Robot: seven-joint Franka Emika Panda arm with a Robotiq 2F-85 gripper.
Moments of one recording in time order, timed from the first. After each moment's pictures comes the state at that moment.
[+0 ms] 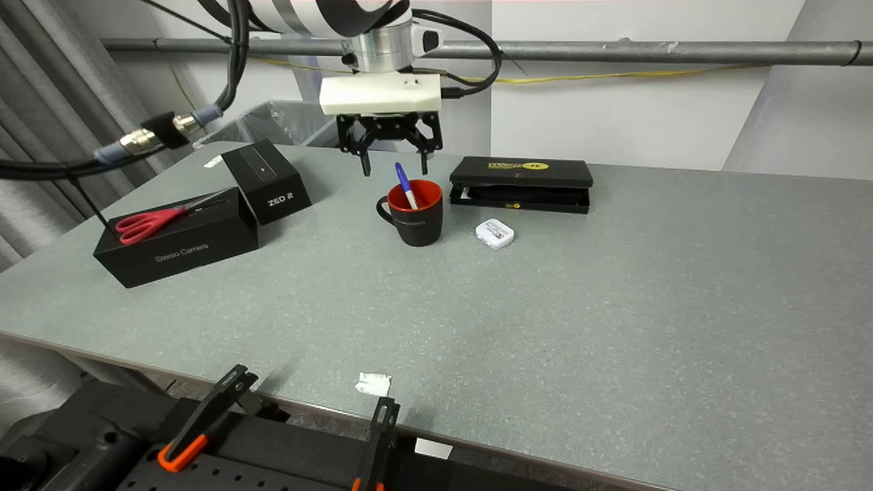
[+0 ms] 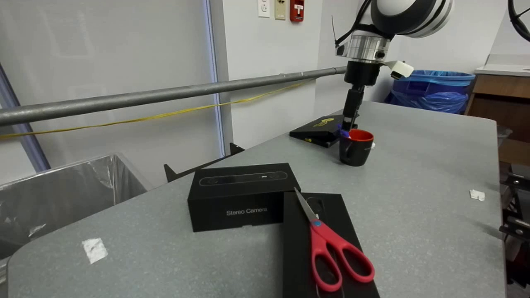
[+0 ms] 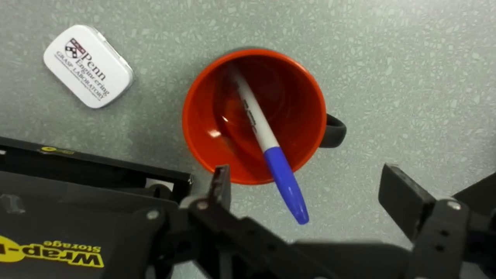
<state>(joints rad) -0.07 0.33 0.04 -2.24 0.12 2.64 -0.41</state>
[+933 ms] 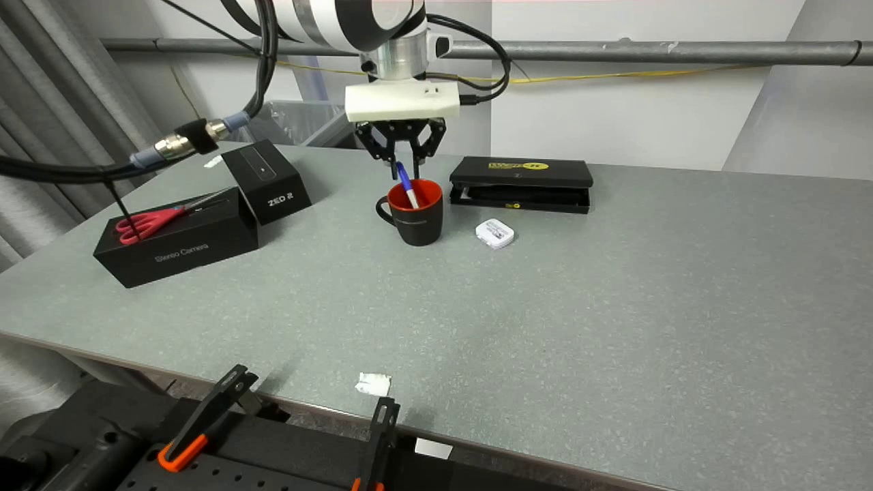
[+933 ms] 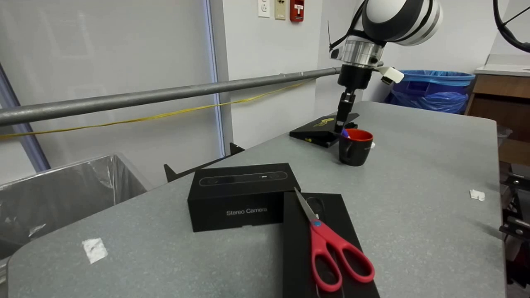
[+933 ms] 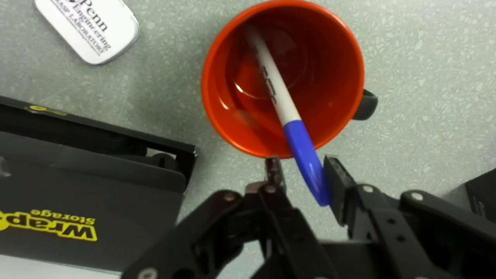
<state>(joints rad) -0.17 0.39 0.12 -2.18 0.14 2.68 -0.52</state>
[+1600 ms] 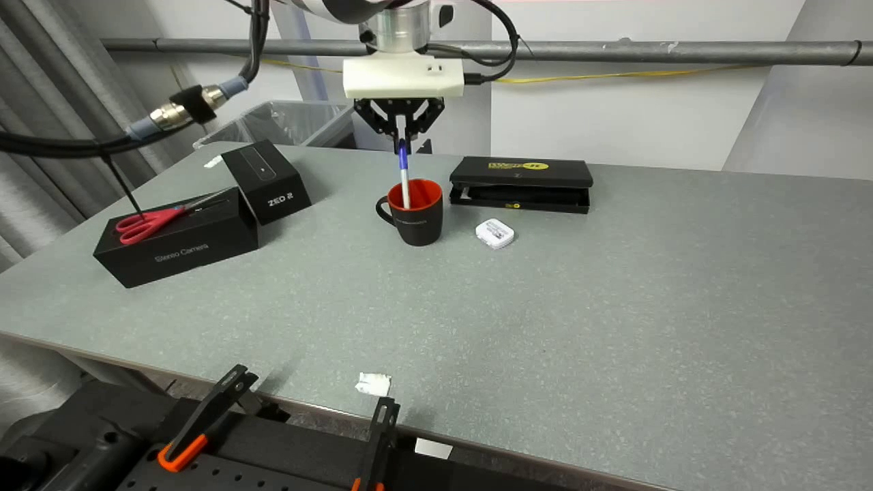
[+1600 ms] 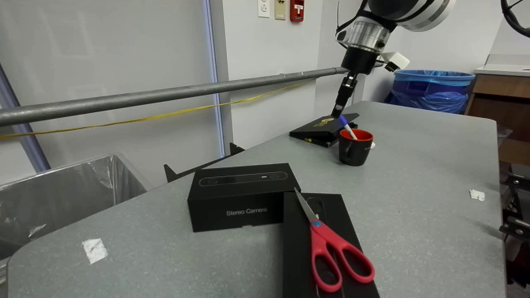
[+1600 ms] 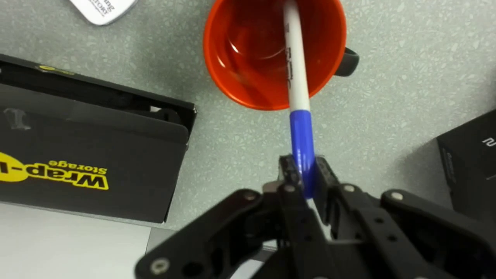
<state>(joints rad) -0.26 0.31 0.21 -2.22 0.29 2.72 -0.66</state>
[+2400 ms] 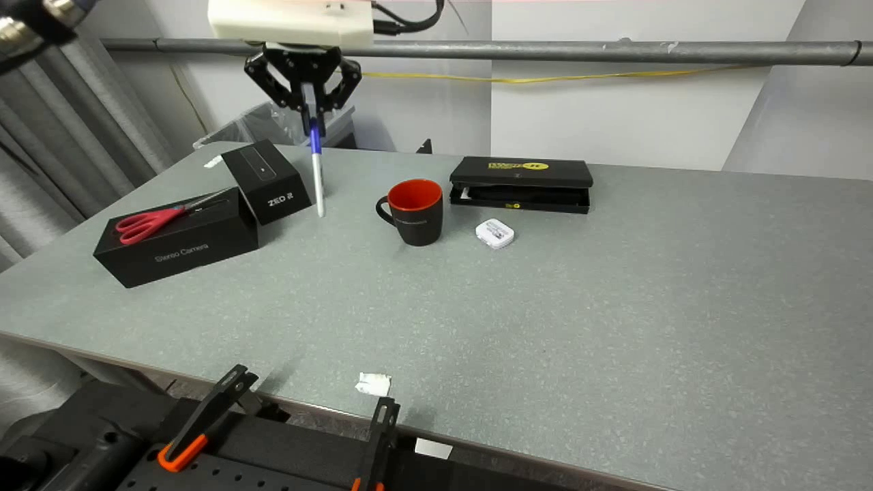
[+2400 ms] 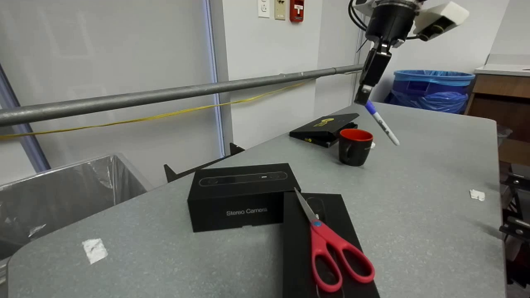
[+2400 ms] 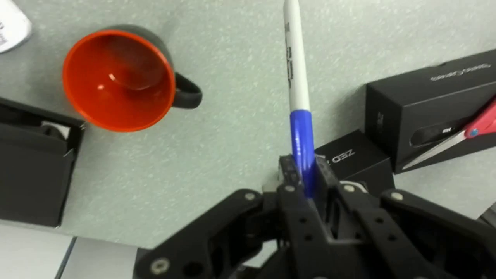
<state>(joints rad) -0.07 -0.01 0.15 -2.42 0.41 2.51 -0.68</state>
